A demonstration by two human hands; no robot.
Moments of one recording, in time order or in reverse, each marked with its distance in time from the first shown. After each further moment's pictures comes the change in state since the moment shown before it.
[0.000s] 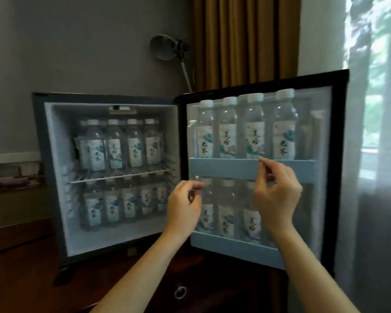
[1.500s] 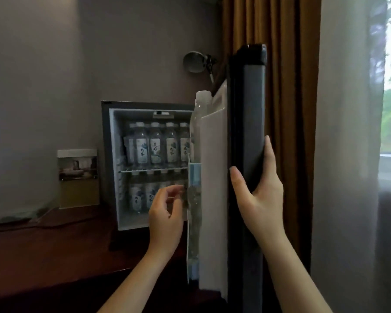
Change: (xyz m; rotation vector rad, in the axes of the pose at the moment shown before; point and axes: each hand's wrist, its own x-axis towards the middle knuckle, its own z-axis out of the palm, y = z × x) left_hand -0.089 0.016 -0.094 -0.043 0.340 0.008; right_hand -0.035 -0.135 -0.060 0.524 -0.419 0.227
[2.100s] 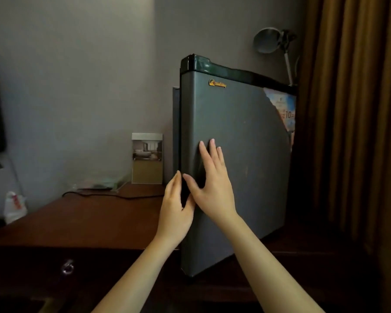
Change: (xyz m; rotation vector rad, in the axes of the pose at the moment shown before) left_hand 0.020 -0.043 -0.104 0.376 -0.050 -0.155; right_hand -0.021 0.005 0.192 -0.057 -0.493 -0.123
